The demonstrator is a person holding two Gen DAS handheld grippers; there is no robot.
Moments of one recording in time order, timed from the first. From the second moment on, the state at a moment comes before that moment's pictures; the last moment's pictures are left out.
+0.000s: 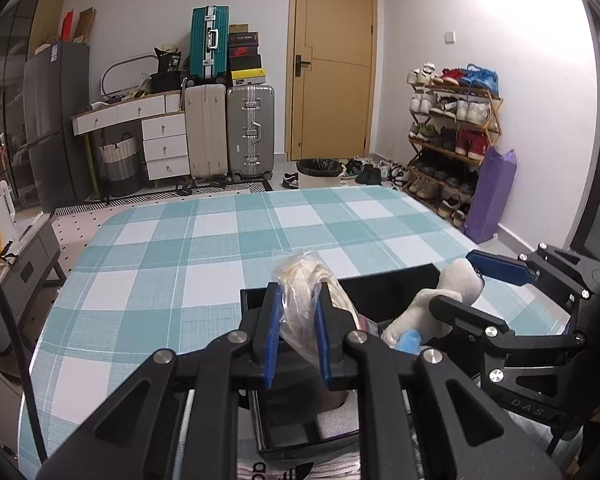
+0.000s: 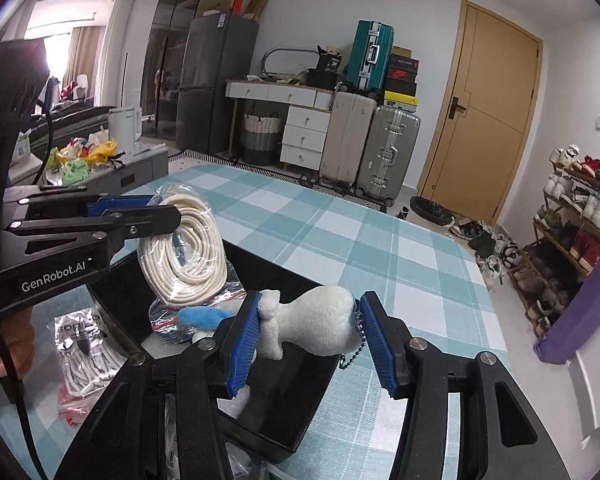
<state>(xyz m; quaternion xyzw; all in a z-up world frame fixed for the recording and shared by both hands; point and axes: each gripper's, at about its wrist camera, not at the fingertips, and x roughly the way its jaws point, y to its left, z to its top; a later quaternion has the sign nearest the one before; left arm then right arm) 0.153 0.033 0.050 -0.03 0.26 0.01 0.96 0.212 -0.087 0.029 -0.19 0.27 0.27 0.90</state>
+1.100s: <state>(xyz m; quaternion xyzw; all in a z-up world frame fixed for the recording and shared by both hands) 0.138 0.030 0.049 -0.01 0.28 0.02 0.96 0.207 -0.094 0.034 -0.18 0.28 0.28 0.90</state>
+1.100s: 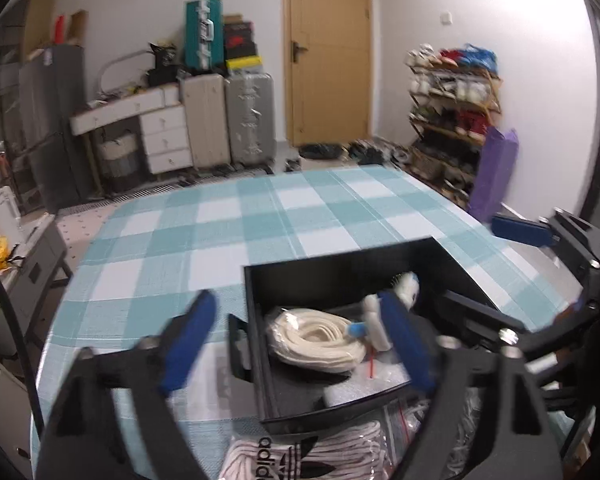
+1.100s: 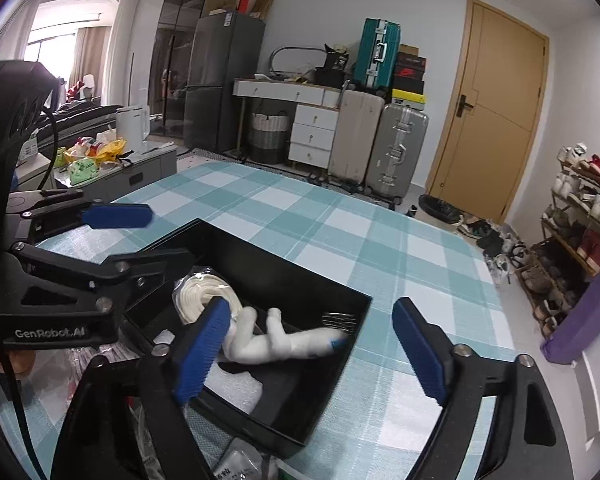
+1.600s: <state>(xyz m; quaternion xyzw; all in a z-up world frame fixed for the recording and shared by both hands) 0.092 0.037 0.055 -0.03 0.28 0.00 0.96 0.167 -0.156 0.052 -0.10 0.31 0.29 0.90</state>
